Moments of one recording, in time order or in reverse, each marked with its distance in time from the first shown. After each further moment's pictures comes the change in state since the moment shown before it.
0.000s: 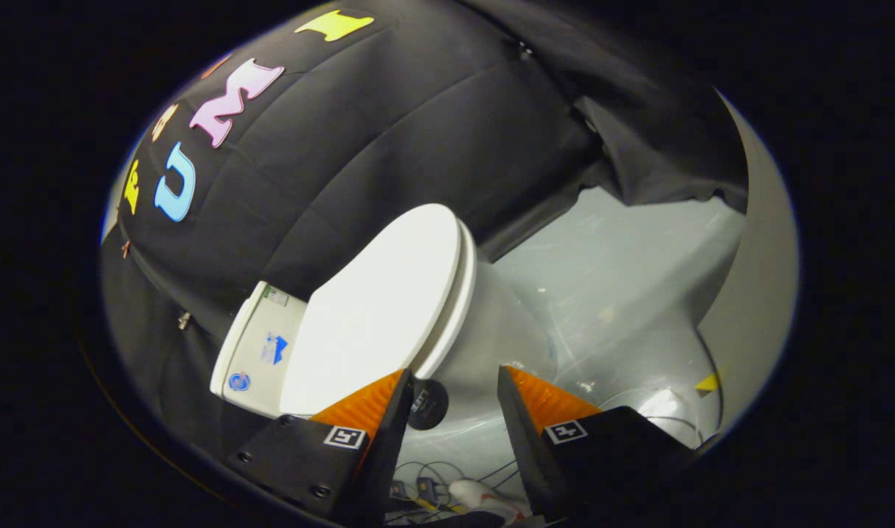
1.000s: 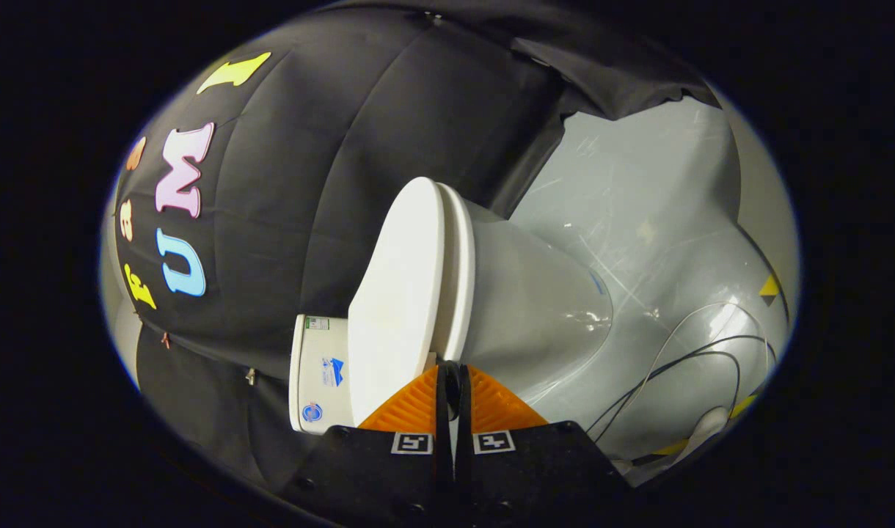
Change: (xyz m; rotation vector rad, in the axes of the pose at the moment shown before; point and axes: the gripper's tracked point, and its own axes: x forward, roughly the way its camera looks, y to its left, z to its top) arm 0.010 0.007 -0.006 0.260 0.074 0.087
